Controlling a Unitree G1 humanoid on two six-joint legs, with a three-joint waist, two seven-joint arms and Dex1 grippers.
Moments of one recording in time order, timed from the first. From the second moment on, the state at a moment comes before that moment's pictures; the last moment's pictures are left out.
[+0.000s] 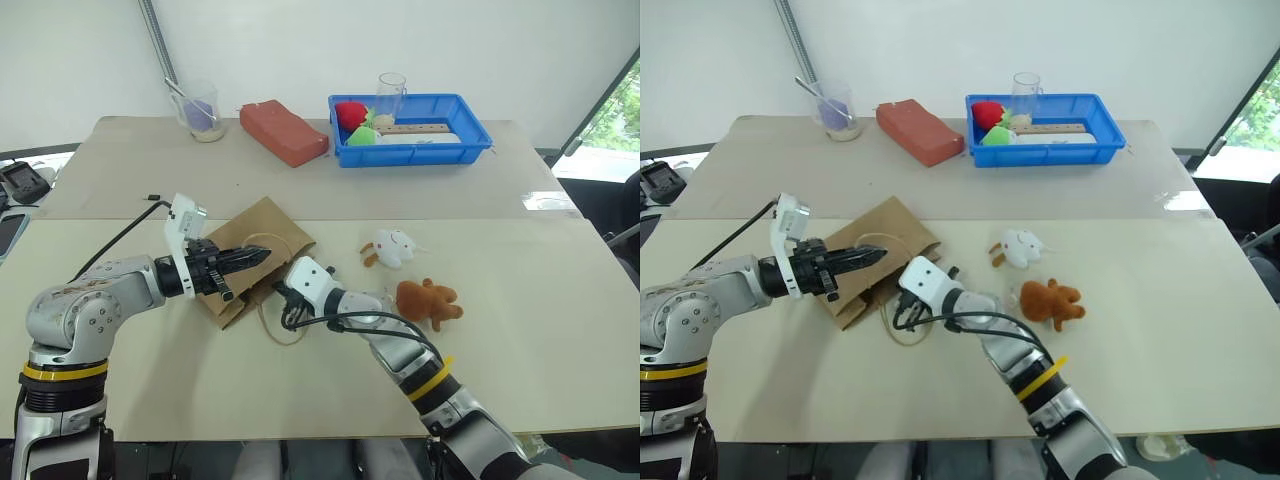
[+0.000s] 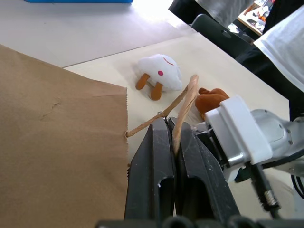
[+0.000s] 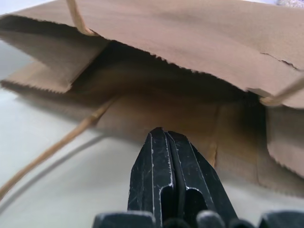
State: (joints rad) left arm -0.42 0.69 0.22 -0.22 -0.86 1.01 -0.77; right arm -0.55 -0.05 0.48 0.23 -0.08 0.21 0.49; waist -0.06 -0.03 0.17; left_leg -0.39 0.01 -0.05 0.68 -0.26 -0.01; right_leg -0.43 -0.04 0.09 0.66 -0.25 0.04
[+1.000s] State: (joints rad) left arm -0.55 0.87 0.15 -0.29 -0.62 0.73 -0.79; right arm -0.57 0.05 0.45 0.33 -0.16 0.26 0.42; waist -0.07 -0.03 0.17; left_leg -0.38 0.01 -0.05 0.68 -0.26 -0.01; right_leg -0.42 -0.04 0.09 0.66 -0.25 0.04
